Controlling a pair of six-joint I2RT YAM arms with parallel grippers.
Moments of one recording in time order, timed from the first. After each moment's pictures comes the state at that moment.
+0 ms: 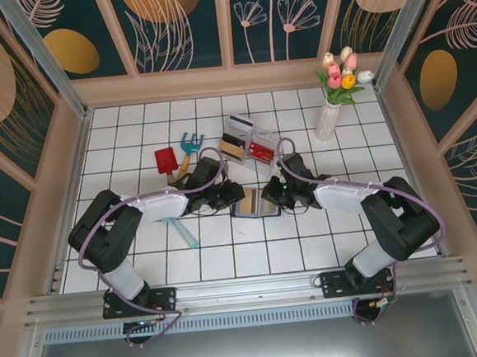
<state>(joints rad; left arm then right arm) -0.68 1.73 0.87 0.00 0.35 -0.94 0.58 1.54 0.68 -0.06 -0.31 1.00</state>
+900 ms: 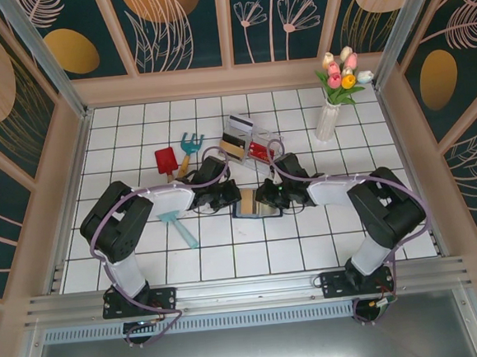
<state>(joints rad) -0.68 1.81 0.92 -0.07 0.29 -0.89 0.58 1.64 0.71 0.01 -0.41 0.89</state>
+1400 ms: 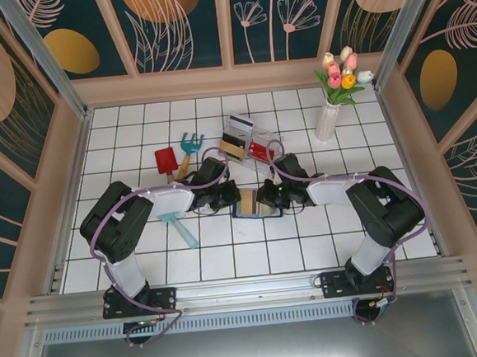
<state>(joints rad) -0.68 1.81 0.90 -0.04 0.28 -0.88 0.58 1.65 0.71 0.00 -0.40 0.88</state>
